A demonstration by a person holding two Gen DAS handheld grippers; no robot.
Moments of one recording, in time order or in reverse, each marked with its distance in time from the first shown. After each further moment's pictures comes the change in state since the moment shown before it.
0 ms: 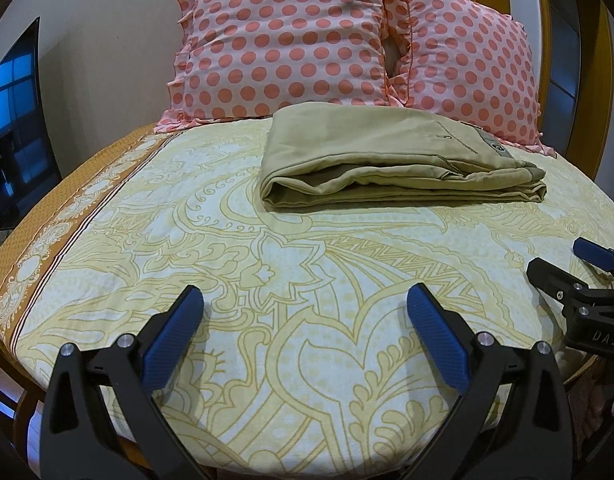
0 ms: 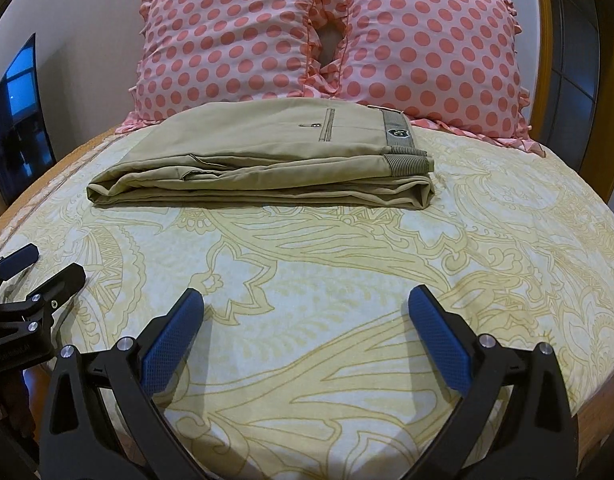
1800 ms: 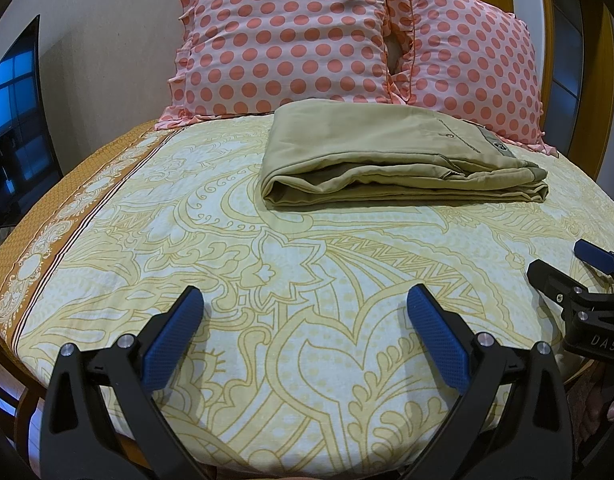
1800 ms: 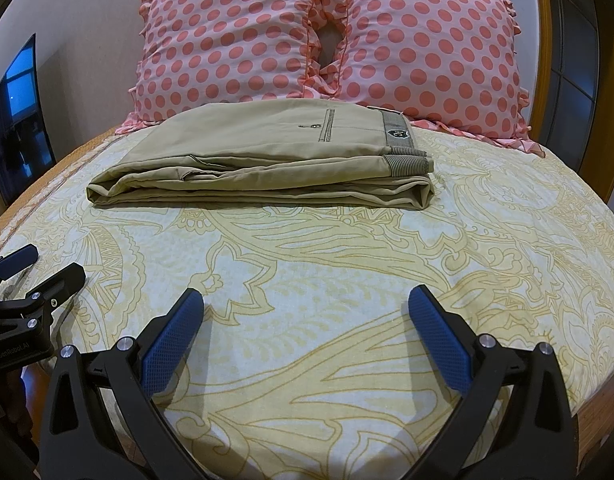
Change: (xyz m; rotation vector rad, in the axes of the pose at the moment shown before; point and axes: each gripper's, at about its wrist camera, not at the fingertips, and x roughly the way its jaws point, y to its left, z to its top) left arm 0.001 -0.001 0.003 -0.005 0.015 0.006; right arm 0.000 -0.001 0.000 -0.003 -0.001 0.003
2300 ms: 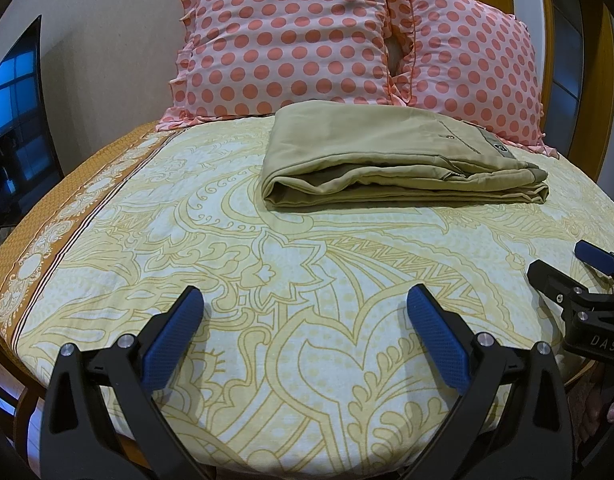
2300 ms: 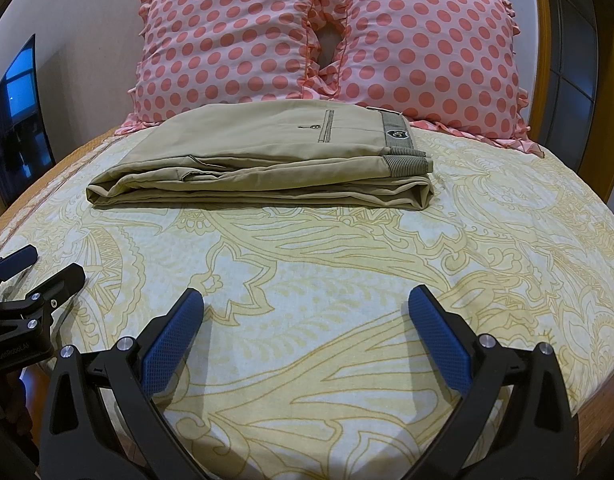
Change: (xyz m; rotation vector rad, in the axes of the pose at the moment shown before) left arm 0.000 0.001 0.000 0.000 -0.003 -0.001; right arm 0.000 -0.001 0.000 -0.001 0.000 0.002
